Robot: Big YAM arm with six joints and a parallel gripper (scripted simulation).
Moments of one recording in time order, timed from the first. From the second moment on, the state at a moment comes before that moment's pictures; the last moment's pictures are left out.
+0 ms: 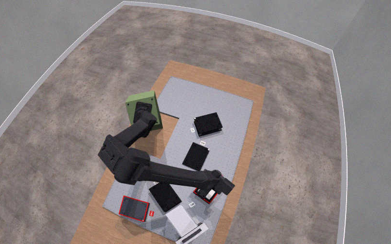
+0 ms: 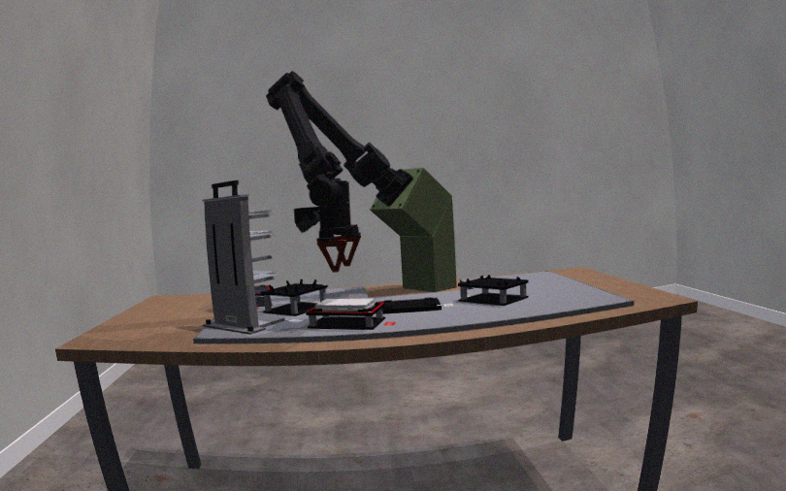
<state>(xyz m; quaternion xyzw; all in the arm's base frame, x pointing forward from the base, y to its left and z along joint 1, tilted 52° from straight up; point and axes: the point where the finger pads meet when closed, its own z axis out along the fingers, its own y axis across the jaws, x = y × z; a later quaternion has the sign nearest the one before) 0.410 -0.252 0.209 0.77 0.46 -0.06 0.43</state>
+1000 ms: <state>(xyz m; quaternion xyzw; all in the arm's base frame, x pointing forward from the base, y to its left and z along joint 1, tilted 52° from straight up) 0.388 -0.202 0.251 0.77 0.46 -0.07 0.43</state>
